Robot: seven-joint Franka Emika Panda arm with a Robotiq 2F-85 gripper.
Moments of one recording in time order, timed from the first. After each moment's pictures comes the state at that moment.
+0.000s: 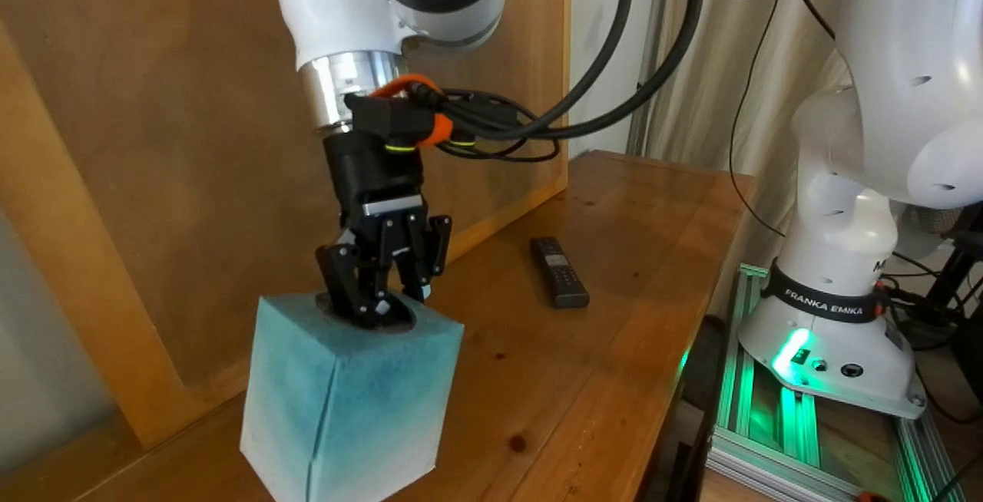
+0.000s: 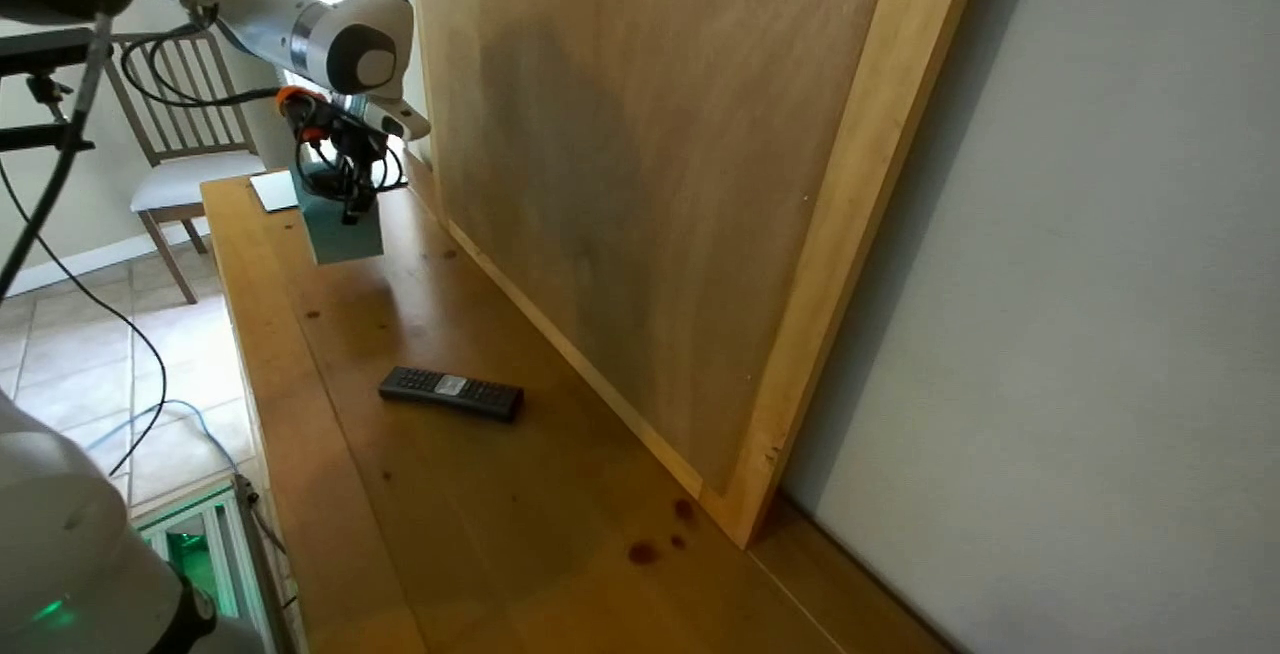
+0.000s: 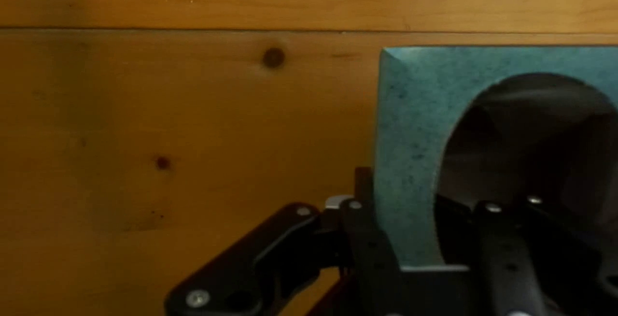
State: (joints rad) arm 0.45 0.22 0.35 -1.92 0.29 2.02 0.73
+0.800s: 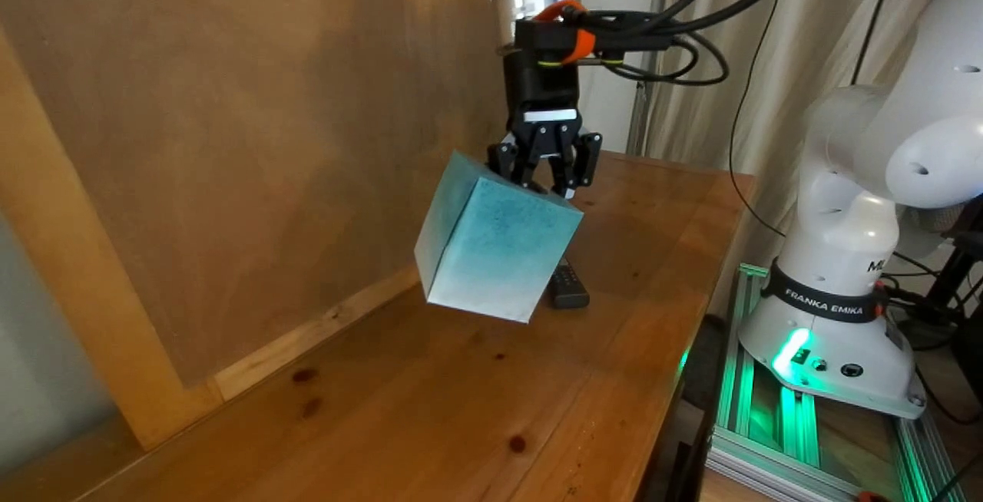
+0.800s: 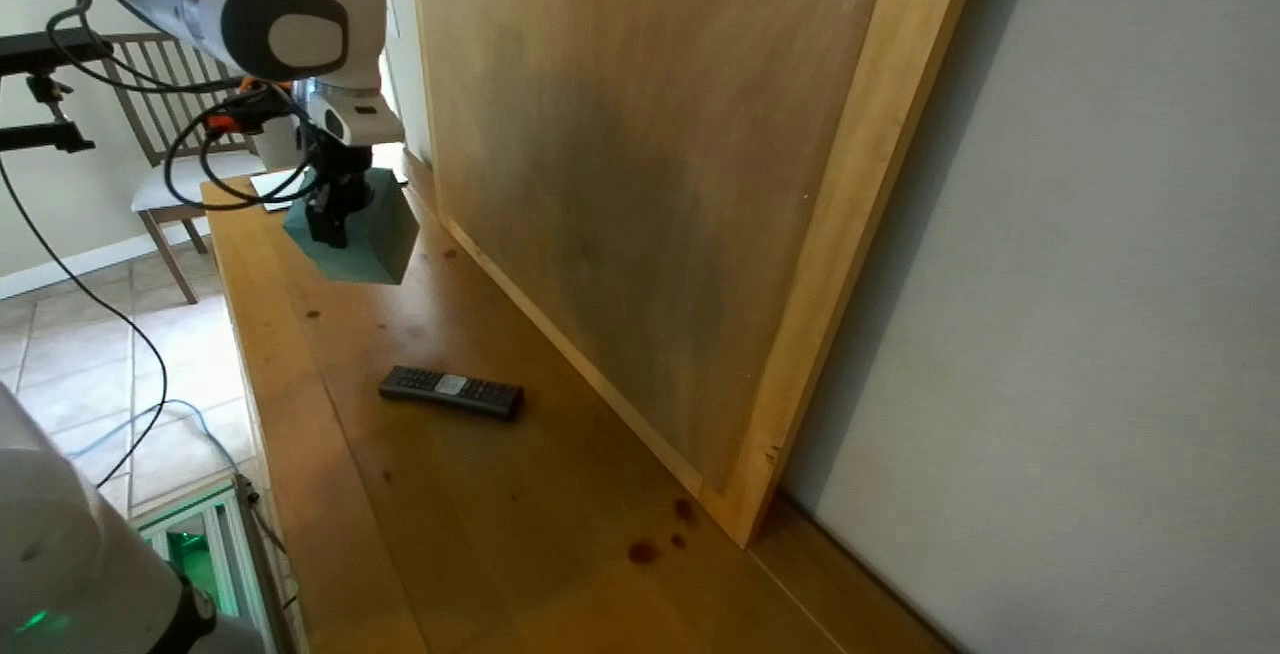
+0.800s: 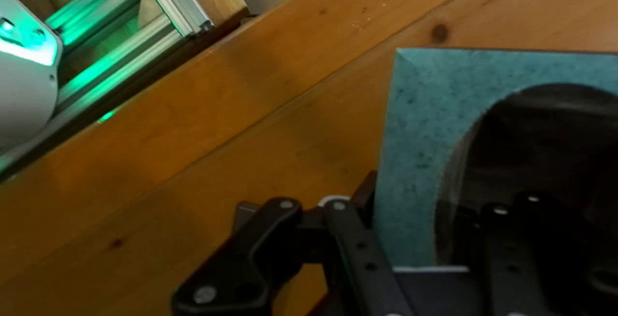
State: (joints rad) arm 0.30 -0.37 0.29 -2.43 0.36 1.94 1.04
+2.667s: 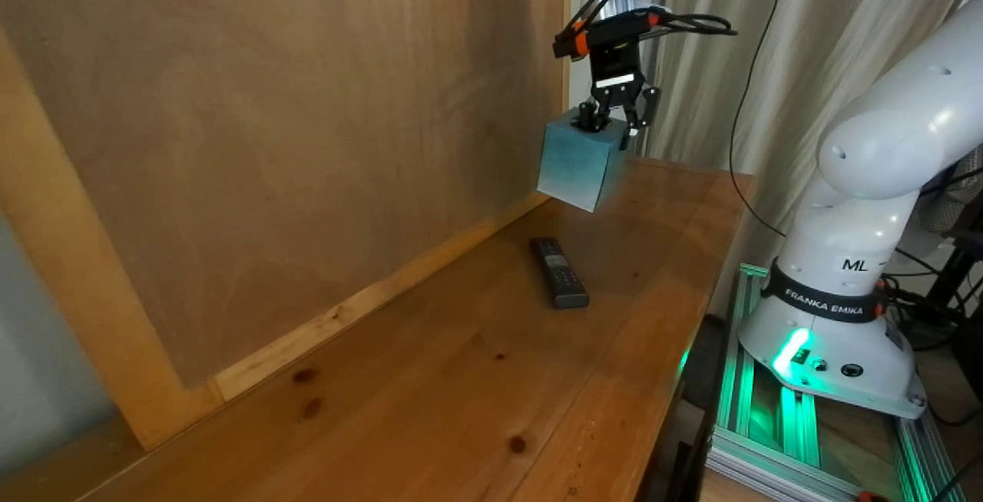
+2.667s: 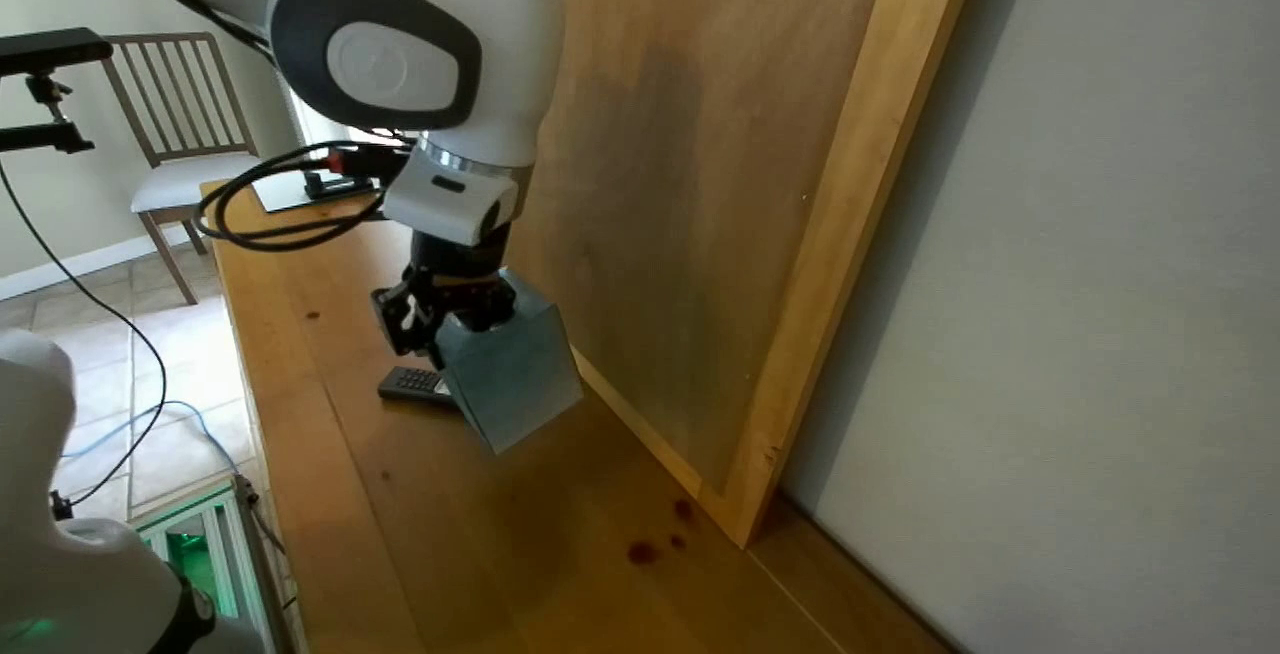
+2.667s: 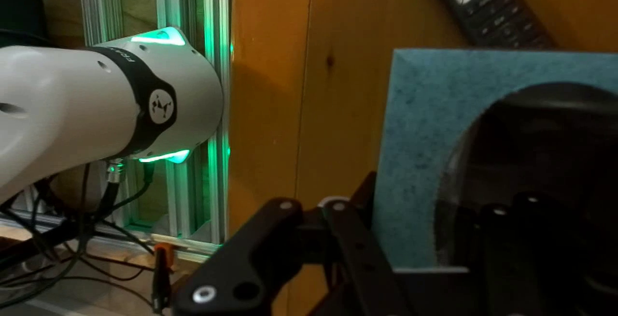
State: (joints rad) arm -0.20 -0.51 0.07 -2.51 0.09 1.71 1.41
